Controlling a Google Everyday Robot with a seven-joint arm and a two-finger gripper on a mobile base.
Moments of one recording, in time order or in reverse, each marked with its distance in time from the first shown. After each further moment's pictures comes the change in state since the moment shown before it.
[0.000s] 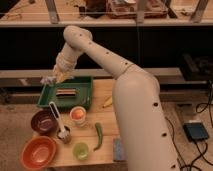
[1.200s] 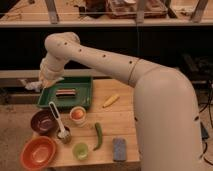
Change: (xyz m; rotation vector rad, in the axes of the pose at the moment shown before) arm -0.080 0.012 0.005 0.151 0.123 -0.077
